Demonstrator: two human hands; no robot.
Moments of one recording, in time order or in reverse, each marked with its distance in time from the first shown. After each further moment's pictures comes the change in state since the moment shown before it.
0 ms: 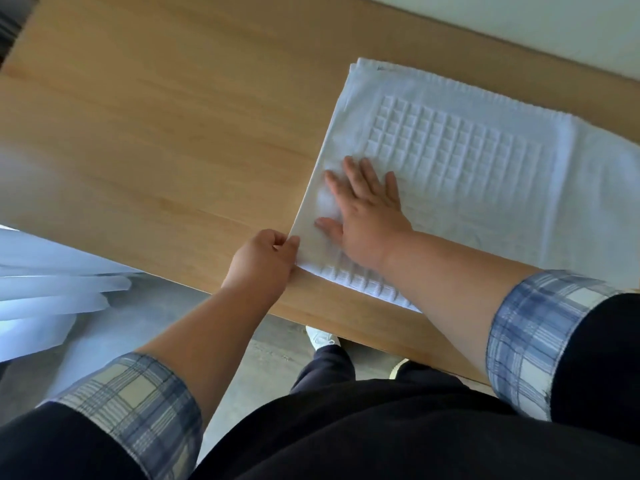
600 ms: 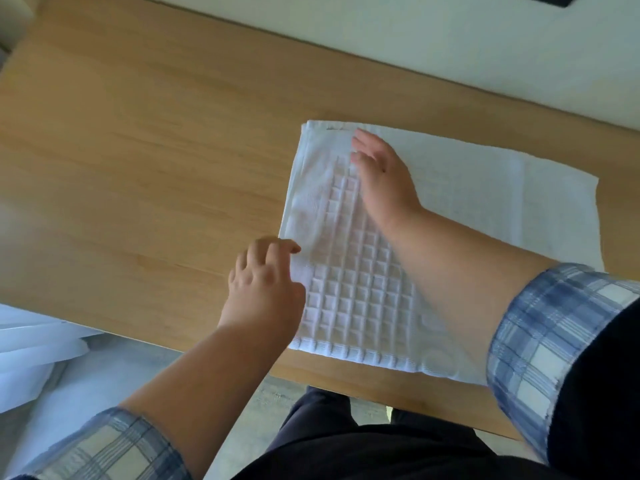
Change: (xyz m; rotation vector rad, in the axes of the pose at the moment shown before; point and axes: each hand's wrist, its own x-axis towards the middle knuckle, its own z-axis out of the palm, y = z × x) left_hand -0.004 0.043 0.001 0.320 0.110 0.450; right_hand 0.068 0.041 -0.061 1.007 0.365 0.225
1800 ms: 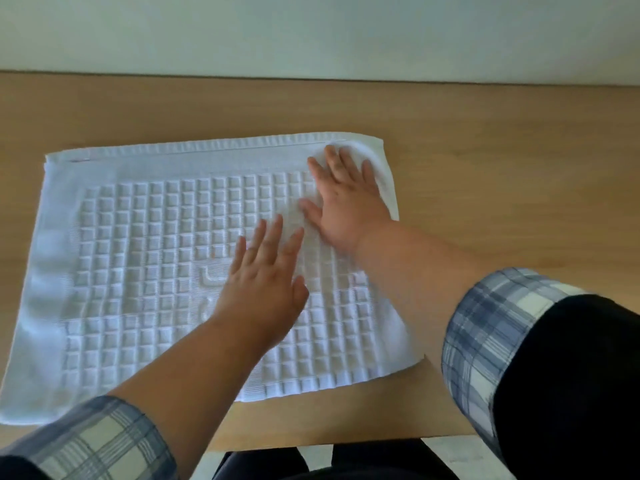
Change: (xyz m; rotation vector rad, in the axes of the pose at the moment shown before) left_hand 0.028 0.225 0.168 0.393 -0.192 0.486; right_hand -0.031 0.142 -0.260 -0.989 -0.068 -0.037
